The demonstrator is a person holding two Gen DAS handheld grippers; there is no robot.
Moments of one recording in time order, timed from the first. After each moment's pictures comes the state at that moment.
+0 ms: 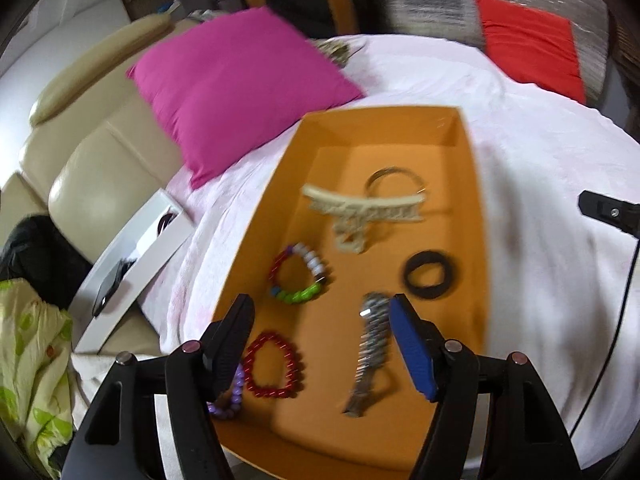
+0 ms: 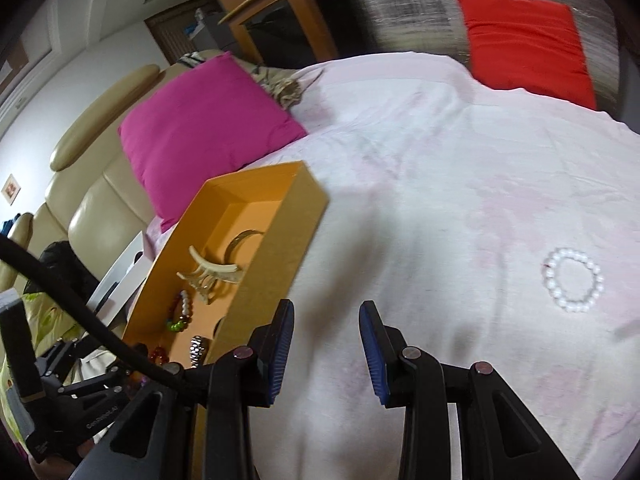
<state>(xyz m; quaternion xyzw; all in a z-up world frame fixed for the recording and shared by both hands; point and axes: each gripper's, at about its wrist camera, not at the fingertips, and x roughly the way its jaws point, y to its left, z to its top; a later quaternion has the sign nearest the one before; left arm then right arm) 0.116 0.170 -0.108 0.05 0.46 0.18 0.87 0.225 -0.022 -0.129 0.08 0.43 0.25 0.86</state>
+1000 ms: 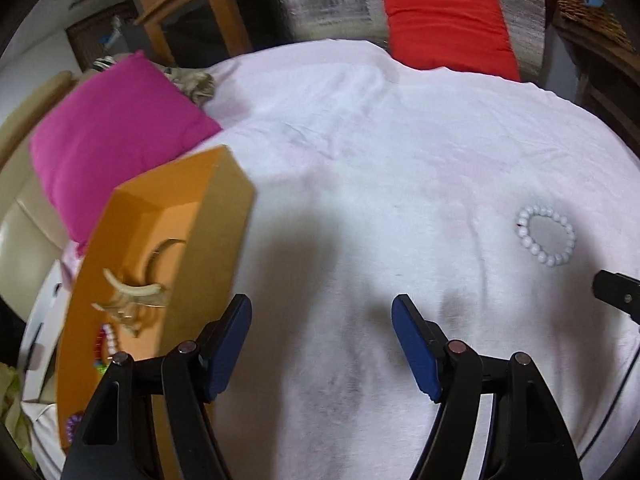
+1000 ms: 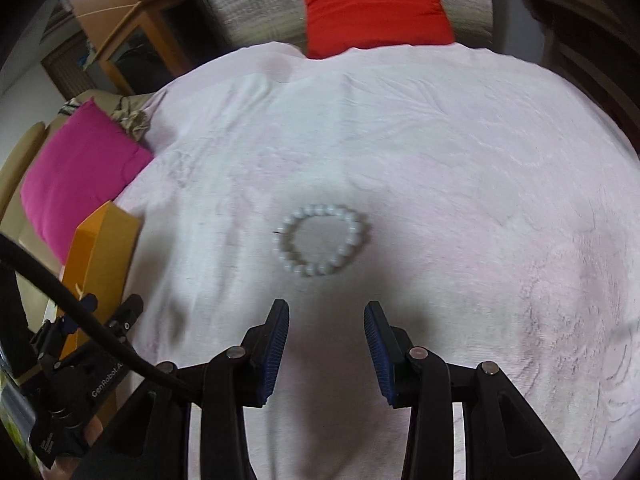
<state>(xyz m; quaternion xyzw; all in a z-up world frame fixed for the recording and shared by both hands) 0.225 0.008 -0.154 0.07 0.45 0.08 0.89 0.242 -0.201 -0.163 0.12 0.49 0.07 0.86</state>
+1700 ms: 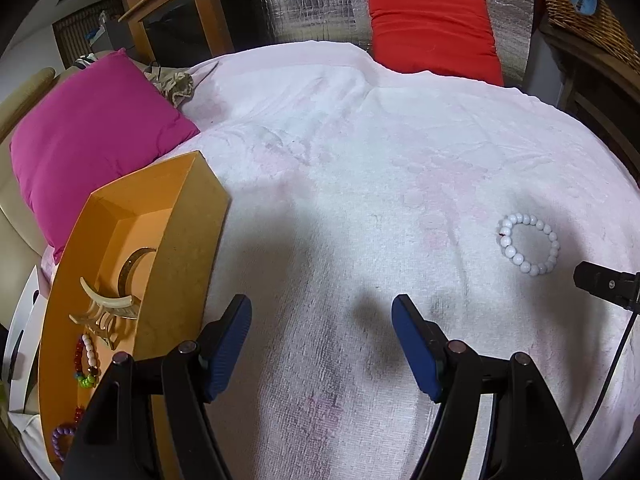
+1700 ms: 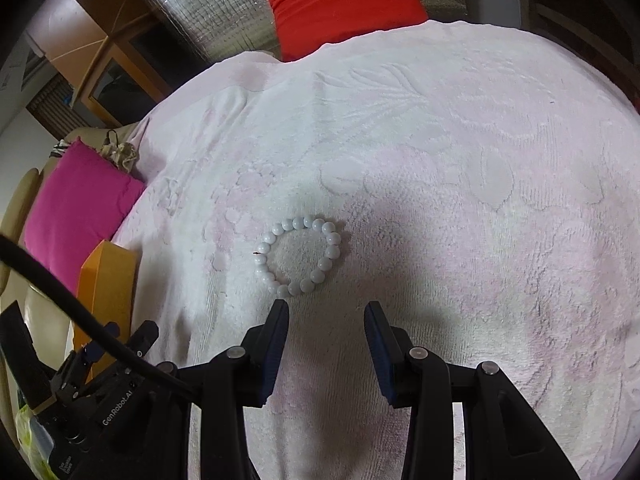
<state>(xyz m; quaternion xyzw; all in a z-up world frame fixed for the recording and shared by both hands) 0.234 0.007 -0.154 0.05 0.45 0.05 0.89 0.256 -0.217 -0.173 0.19 0.49 0.07 0.85</state>
